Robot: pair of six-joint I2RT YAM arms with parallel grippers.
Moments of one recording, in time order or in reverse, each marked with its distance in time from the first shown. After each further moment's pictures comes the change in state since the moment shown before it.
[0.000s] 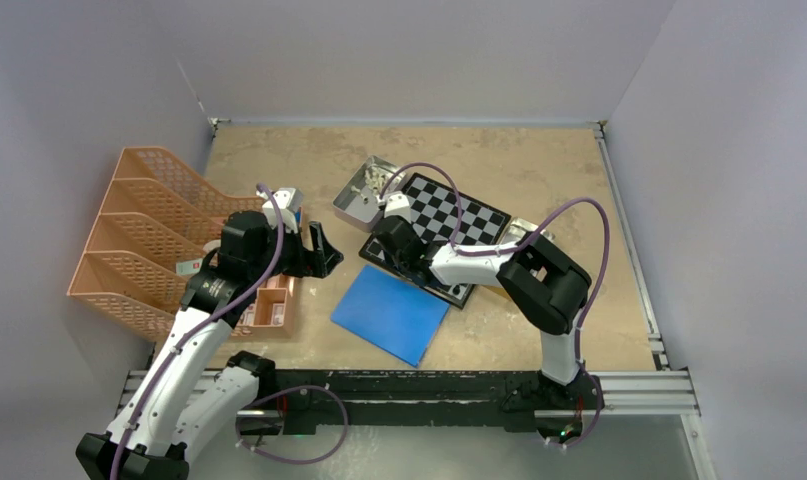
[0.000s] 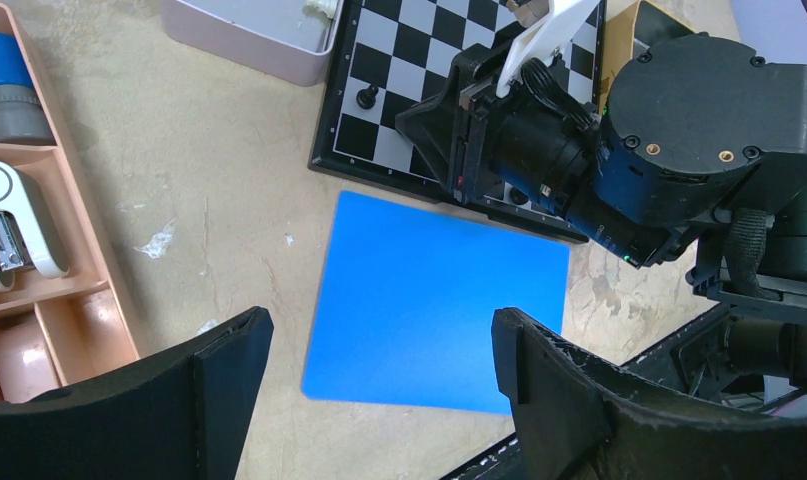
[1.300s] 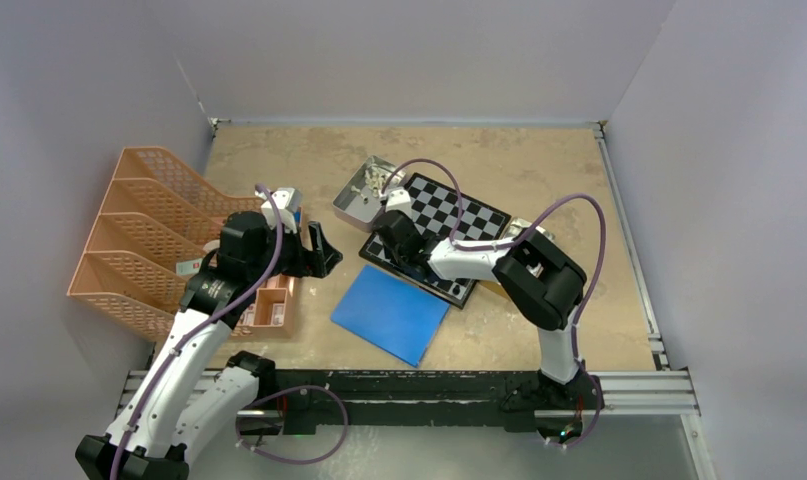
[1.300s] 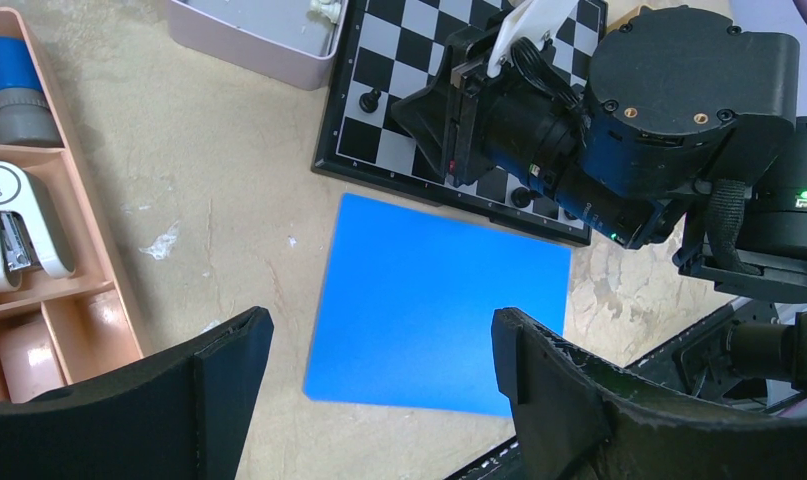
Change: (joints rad) left arm 0.000 -0.007 0.000 -0.001 -0.008 0.000; right arm -0.025 0.033 0.035 -0.010 -0.007 0.017
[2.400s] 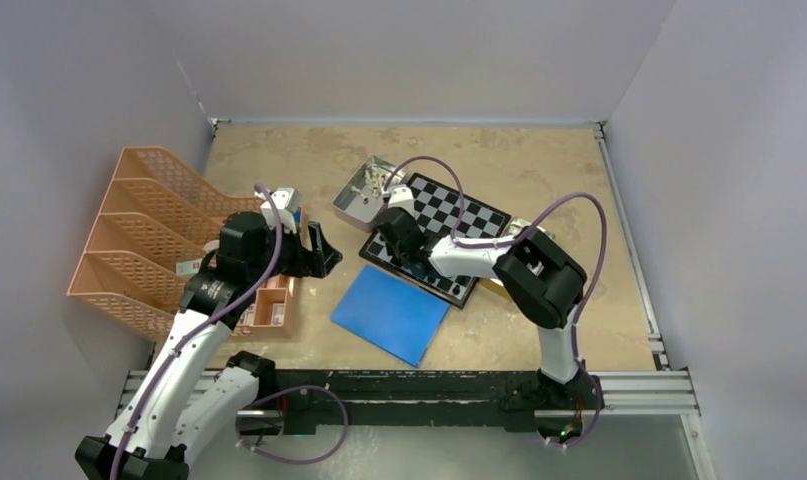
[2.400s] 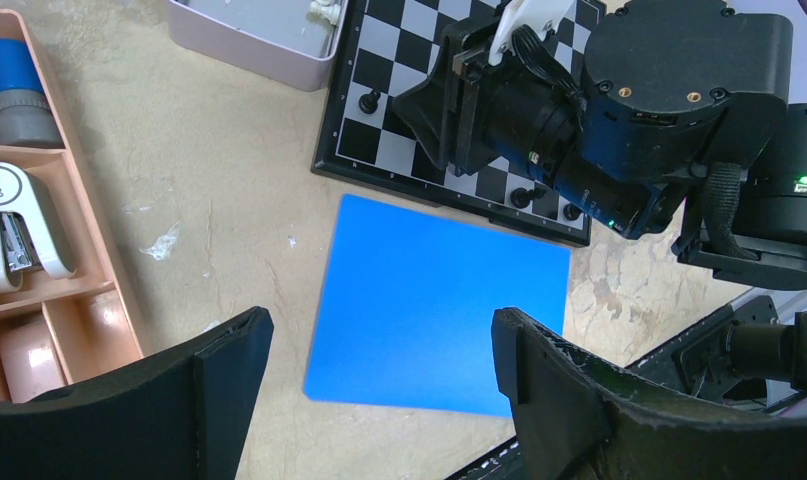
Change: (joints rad) left arm 0.000 -0.005 0.000 0.000 0.000 0.000; right arm -0.017 0.009 0.018 -0.019 0.013 -0.003
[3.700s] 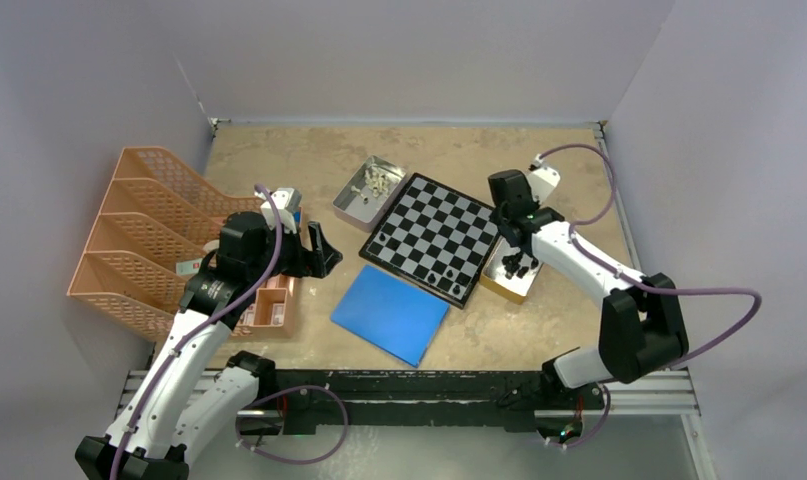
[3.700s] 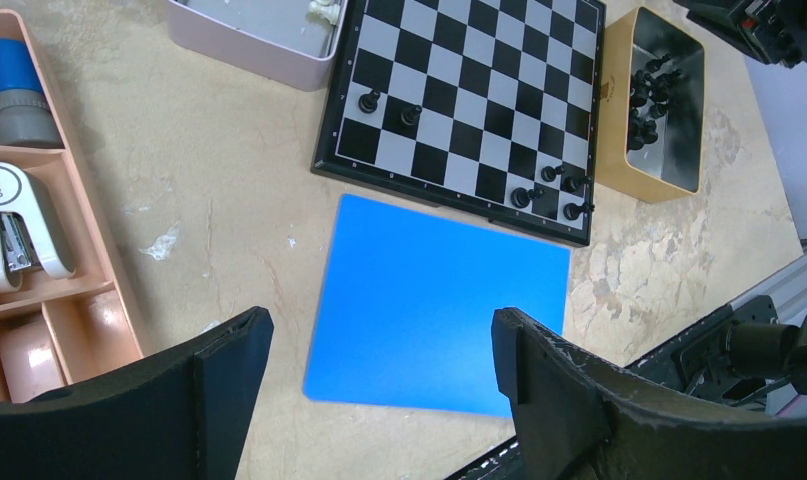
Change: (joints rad) left arm 0.000 0.000 0.000 0.000 0.001 0.000; right arm -0.461 -0.518 -0.183 -0.412 0.076 0.381
